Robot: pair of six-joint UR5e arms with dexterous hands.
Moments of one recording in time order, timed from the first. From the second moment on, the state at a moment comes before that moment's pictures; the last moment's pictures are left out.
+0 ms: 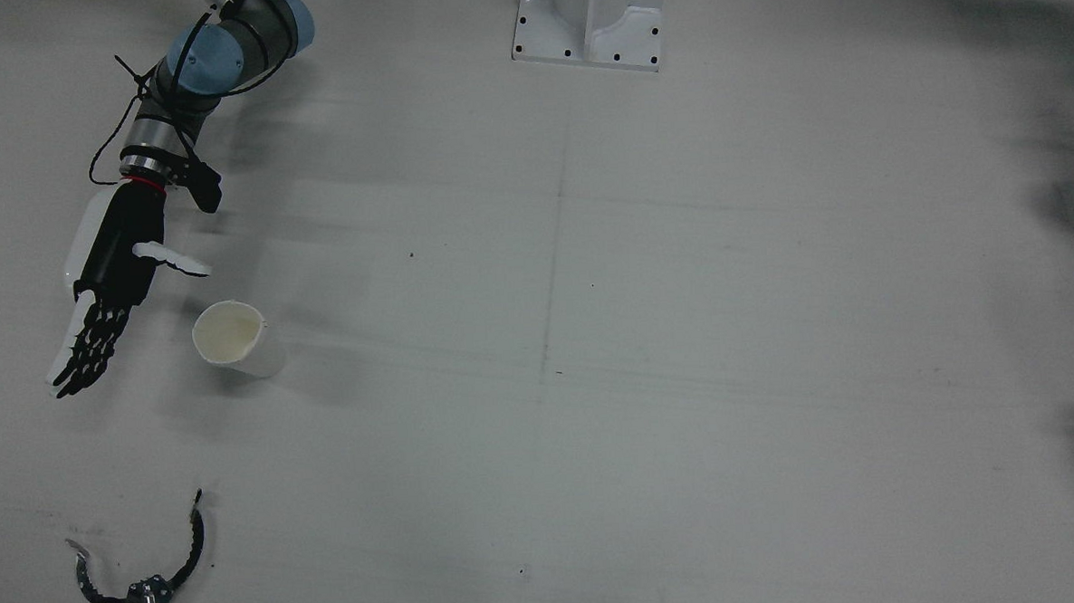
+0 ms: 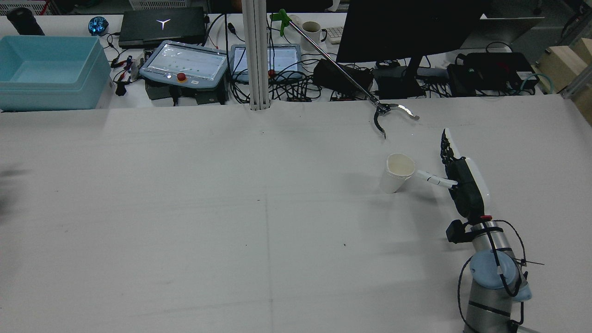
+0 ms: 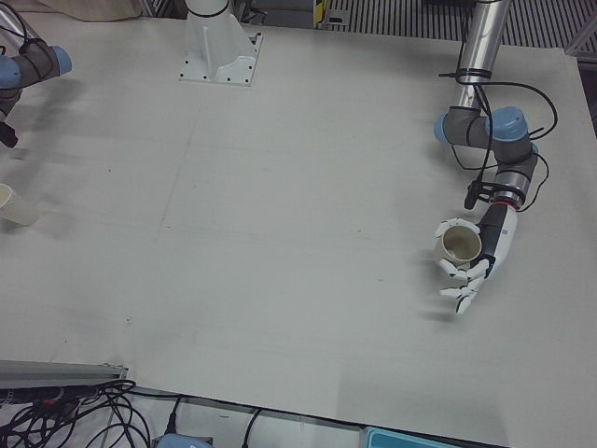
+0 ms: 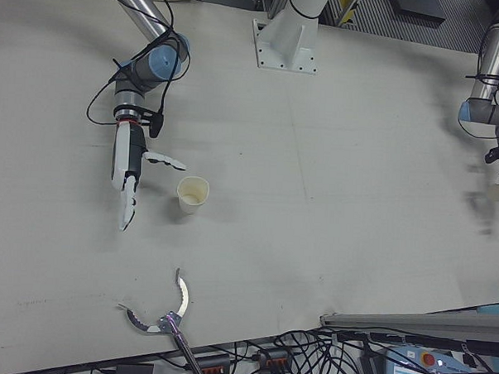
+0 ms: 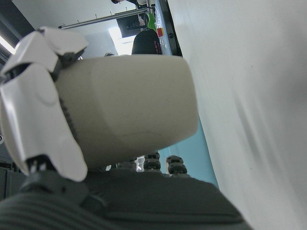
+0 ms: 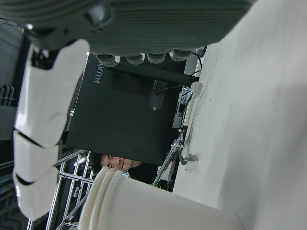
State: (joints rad) left arm -1.02 -1.56 -1.15 -0.69 1.26 0.32; right arm 0.54 -1.41 1.53 -3.20 -0.52 -0.24
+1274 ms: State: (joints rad) left arm -1.02 -1.56 -1.15 -0.67 1.26 0.32; right arm 0.52 -1.35 1.48 -3.20 -0.53 -0.32
